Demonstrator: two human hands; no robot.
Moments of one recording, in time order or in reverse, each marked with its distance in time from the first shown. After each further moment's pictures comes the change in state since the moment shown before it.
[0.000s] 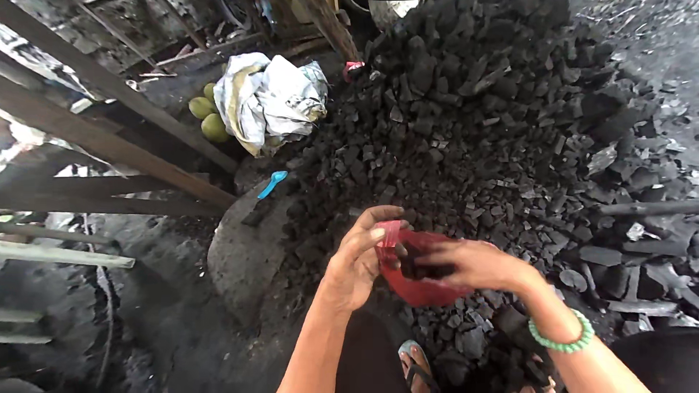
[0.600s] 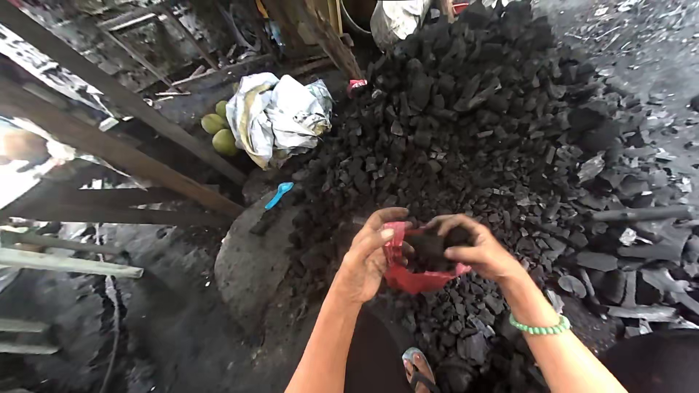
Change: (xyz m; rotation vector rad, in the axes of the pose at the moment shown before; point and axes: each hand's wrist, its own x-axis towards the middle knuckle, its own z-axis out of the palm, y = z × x) left_hand 0.005 -0.001 0.007 0.019 -0.010 0.015; right_hand 0.013 0.028 0.020 0.881 0.485 -0.361
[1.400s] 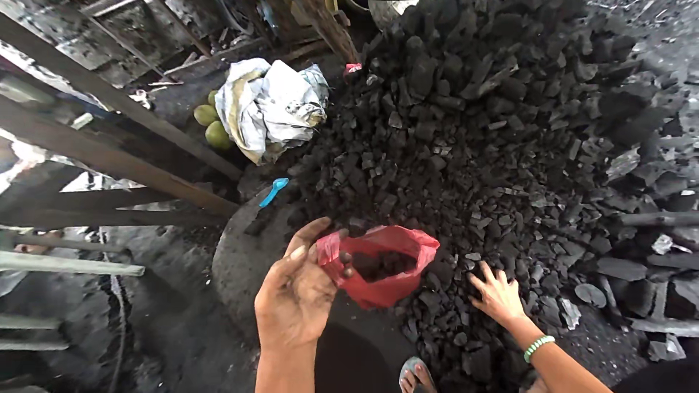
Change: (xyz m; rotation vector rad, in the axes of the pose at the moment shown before) left_hand -0.014 0.015 -0.036 -0.118 0.351 0.151; right_hand -0.089 0.155 -0.065 -1.423 -0.170 0.808
